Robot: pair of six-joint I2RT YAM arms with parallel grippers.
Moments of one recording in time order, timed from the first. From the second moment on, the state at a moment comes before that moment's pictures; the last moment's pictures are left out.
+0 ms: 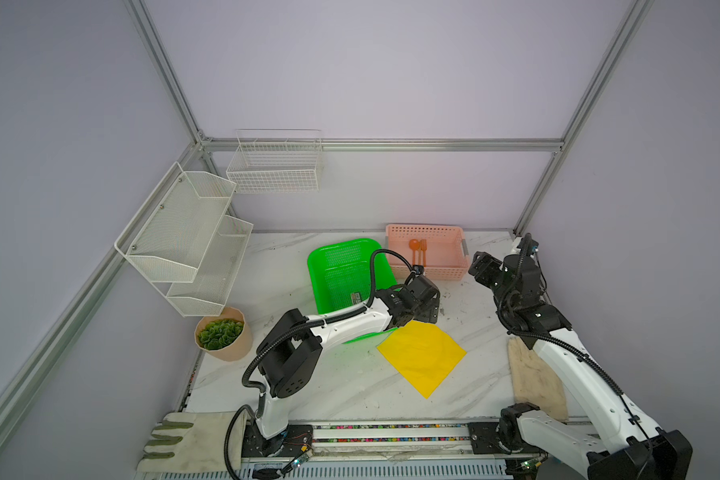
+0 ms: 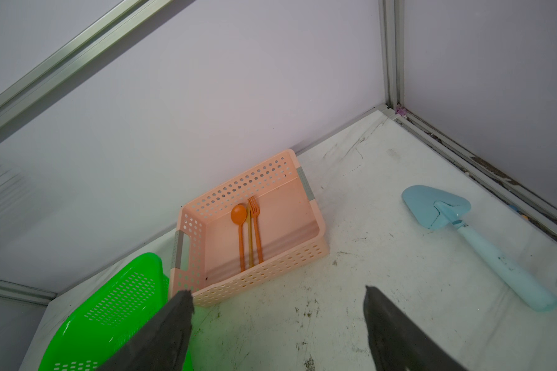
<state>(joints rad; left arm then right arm) -0.94 1.95 1.55 -0.51 -0.29 -0.60 0.27 1.05 0.93 -0.24 0.32 0.61</state>
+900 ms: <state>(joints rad) -0.67 2.02 1.63 -0.79 -0.40 -0.67 0.27 1.01 0.92 -0.24 0.29 0.63</state>
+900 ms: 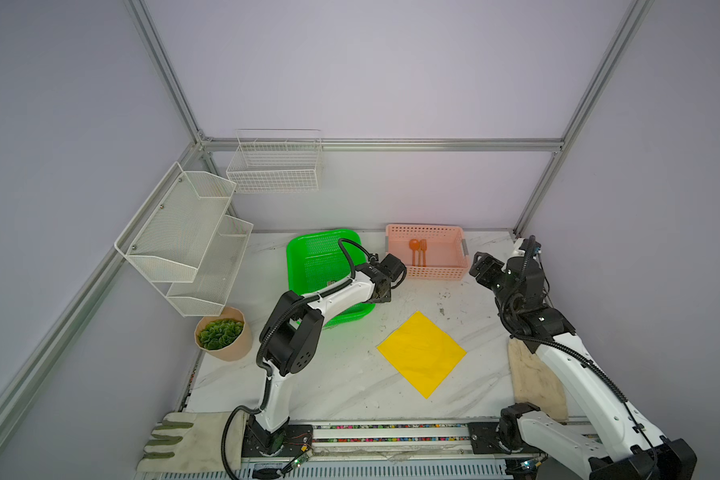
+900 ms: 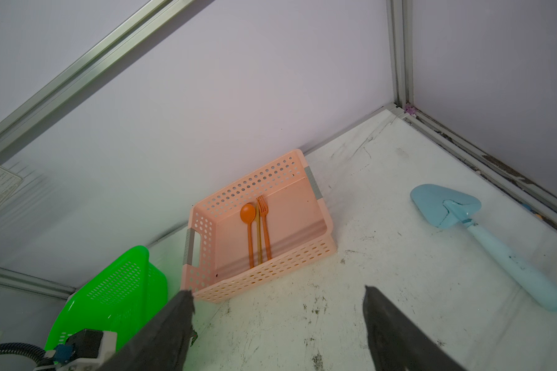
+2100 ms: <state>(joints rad) -0.79 1.61 1.49 -0.81 -0.44 -0.64 0.27 1.10 0.87 -0.28 0.14 0.62</state>
